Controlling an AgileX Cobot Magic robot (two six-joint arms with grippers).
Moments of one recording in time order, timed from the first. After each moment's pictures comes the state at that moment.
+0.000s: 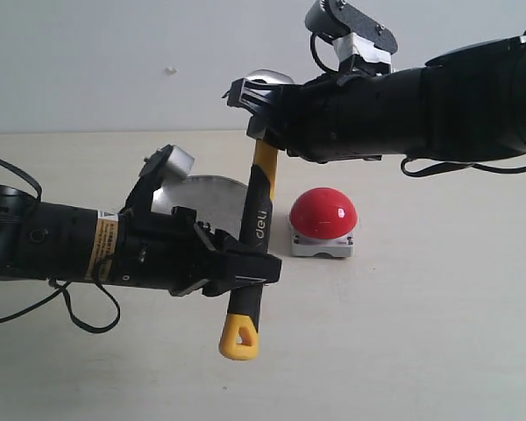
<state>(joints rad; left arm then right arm) -0.52 1.78 -0.76 1.26 -0.81 -1.43 0.45 1.63 -1.02 1.75 0.09 -1.10</state>
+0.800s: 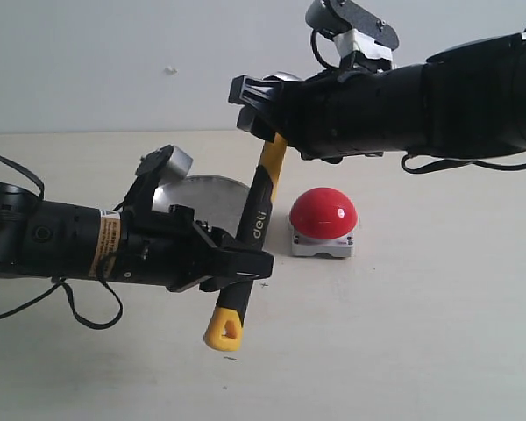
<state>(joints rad) -0.52 1.79 -0.77 1.24 -0.74 -1.41 0.45 1.63 -1.02 1.75 0.08 -1.11</state>
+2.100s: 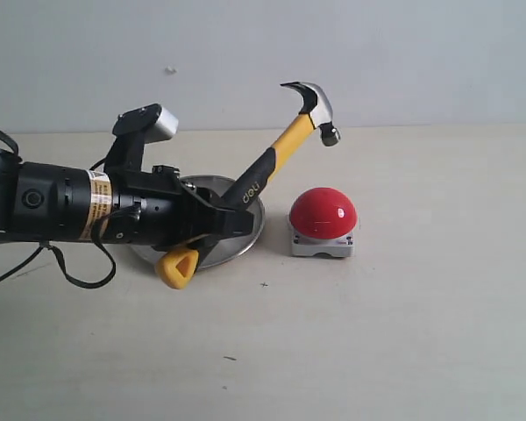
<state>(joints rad) -0.52 1.69 -0.82 1.28 -0.53 -1.49 0.45 0.57 -0.29 1.75 -0.36 -1.42</state>
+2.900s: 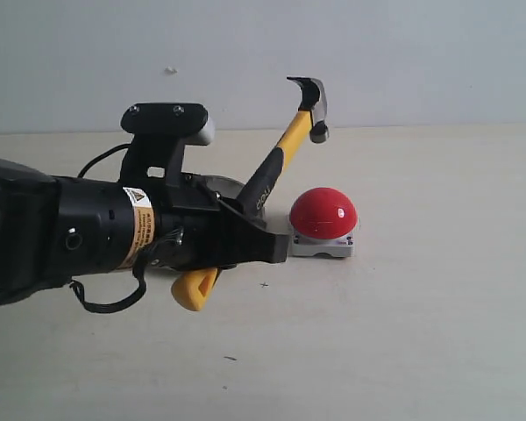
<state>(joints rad) -0.87 1.54 -0.82 1.32 0.06 -1.69 0.45 0.16 -0.04 1.75 -0.29 -1.38</state>
